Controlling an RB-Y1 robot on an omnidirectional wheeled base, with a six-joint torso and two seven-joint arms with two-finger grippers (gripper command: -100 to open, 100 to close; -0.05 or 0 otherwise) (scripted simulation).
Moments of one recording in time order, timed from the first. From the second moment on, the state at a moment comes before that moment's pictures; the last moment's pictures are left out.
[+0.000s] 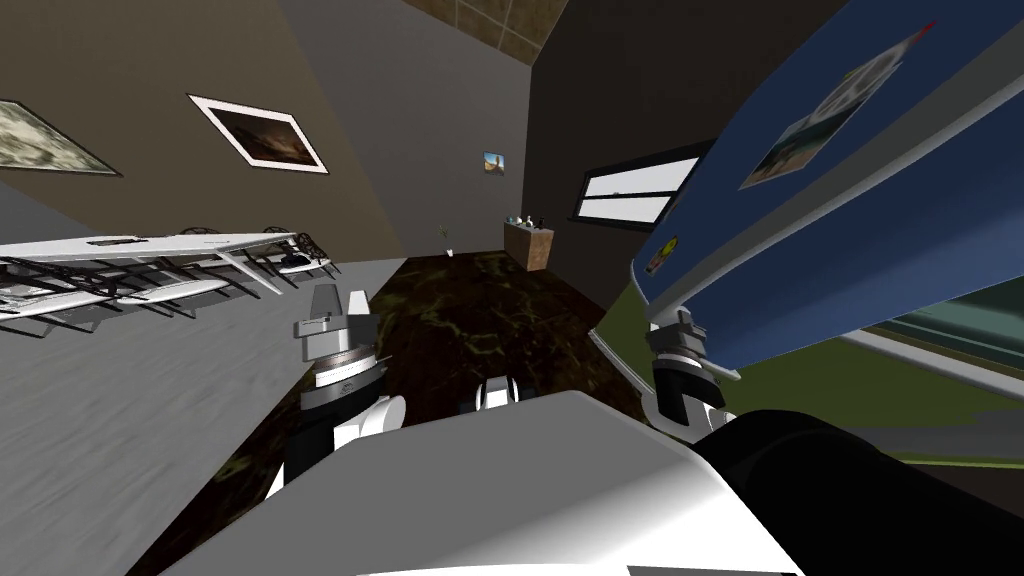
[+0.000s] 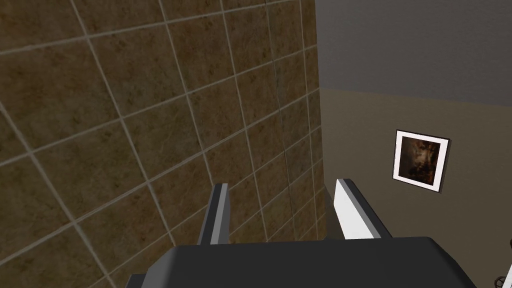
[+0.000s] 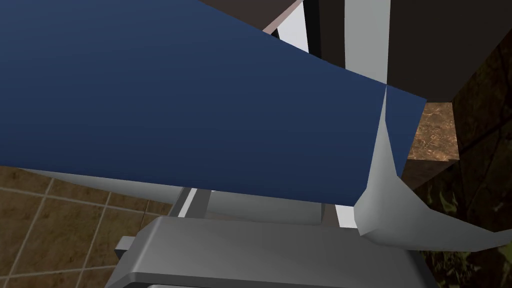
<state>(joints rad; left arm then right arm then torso) 0.54 -0.03 -0.01 -2.36 0.02 -0.50 -0.16 0.63 0.02 -0.66 -2.28 0.72 0.05 1.89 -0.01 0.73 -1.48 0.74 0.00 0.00</state>
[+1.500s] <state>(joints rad) 0.54 -0.03 -0.01 -2.36 0.02 -0.50 -0.16 0.78 -0.01 -0.65 -2.48 0.63 0.30 1.90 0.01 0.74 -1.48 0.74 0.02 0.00</state>
